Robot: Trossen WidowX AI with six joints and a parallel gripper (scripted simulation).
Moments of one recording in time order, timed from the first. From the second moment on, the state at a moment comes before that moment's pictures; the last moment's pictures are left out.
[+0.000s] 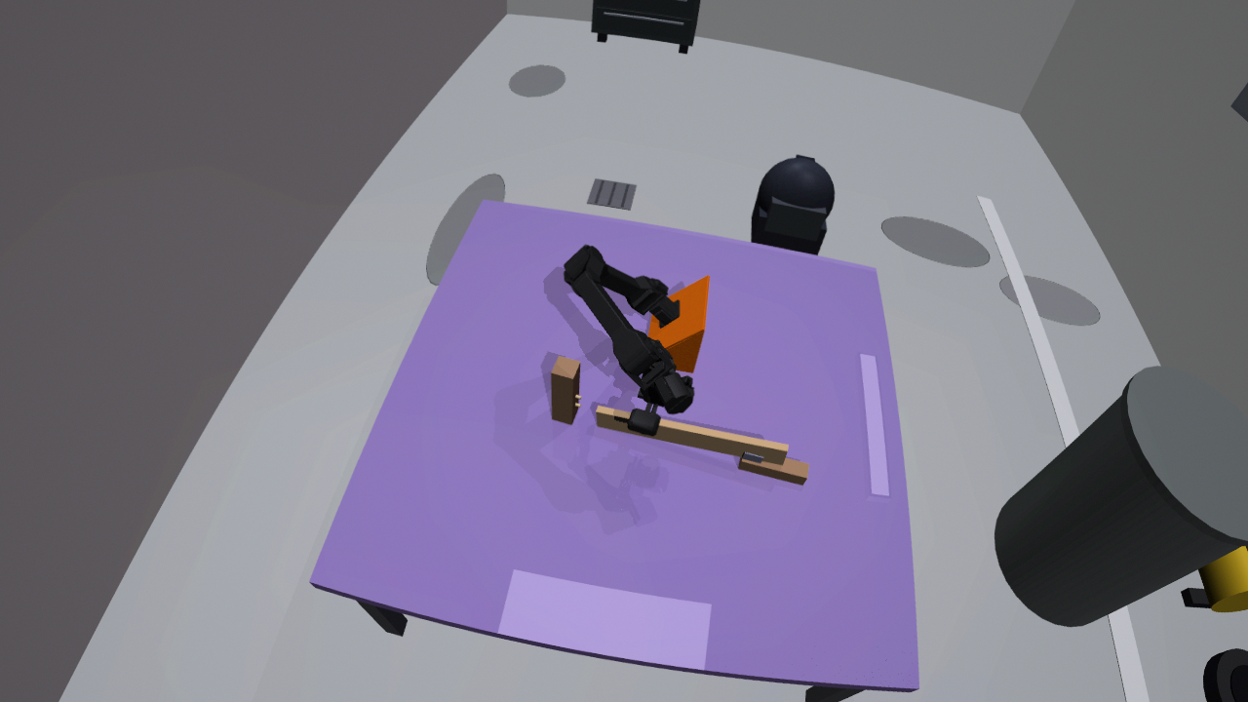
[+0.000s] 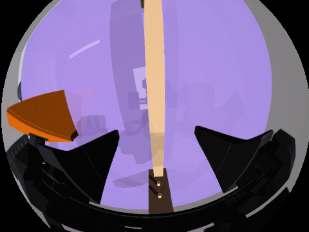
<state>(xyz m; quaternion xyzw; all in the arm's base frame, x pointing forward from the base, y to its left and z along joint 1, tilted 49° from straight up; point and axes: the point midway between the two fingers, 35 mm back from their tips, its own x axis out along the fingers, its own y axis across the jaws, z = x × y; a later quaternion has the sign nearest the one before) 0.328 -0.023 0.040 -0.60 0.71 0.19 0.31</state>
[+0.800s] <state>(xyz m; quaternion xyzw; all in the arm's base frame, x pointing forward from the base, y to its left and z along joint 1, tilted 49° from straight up) 0.326 -0.052 0.015 -0.60 0.71 0.19 0.31</state>
